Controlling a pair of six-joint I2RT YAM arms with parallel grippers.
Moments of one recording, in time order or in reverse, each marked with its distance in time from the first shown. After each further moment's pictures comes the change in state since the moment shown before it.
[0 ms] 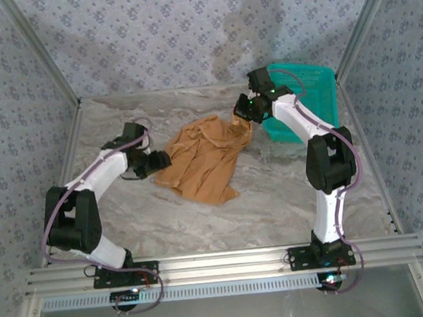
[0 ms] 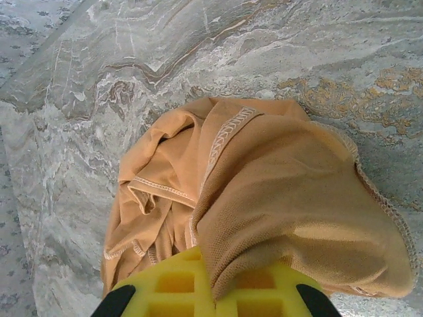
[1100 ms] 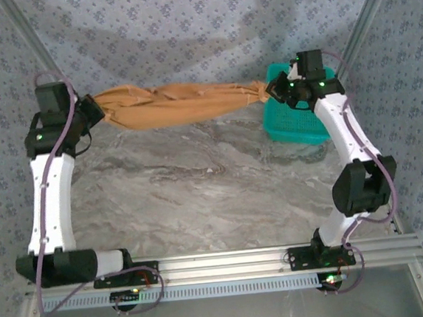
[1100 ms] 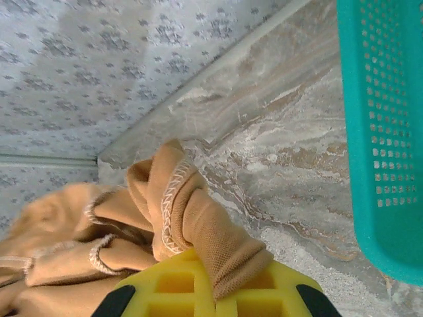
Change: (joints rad) left arm 0.294 -0.275 0.621 -0.220 -0.206 -0.007; right arm -0.227 -0.326 -0.060 -0.035 -0.111 -0.008
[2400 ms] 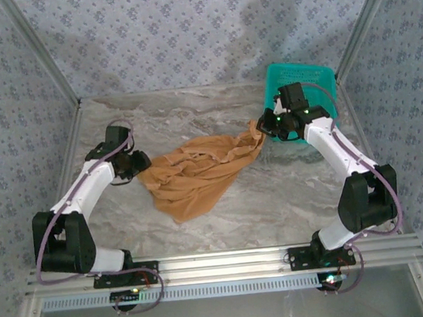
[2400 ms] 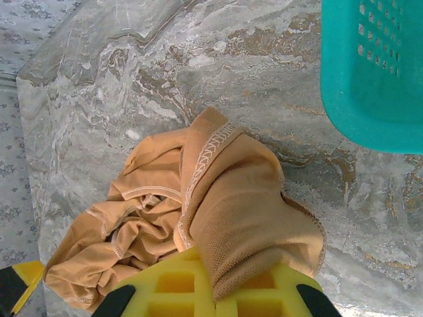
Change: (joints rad) left arm -0.183 0.106 -0.628 0.188 0.035 -0.071; right arm 0.135 -0.118 -0.361 0.043 0.056 -0.065
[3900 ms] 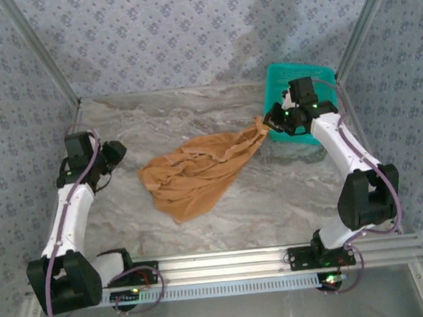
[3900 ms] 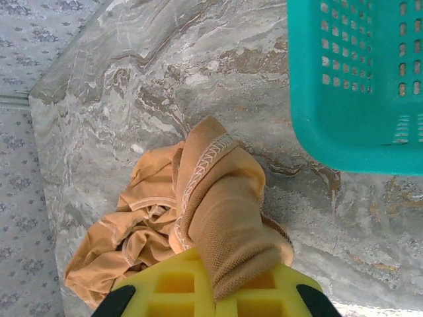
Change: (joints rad) left arm 0.256 -0.261 -0.101 0.231 0.248 -0.087; right arm -0.076 0.014 0.049 -0.043 -0.053 -0.007
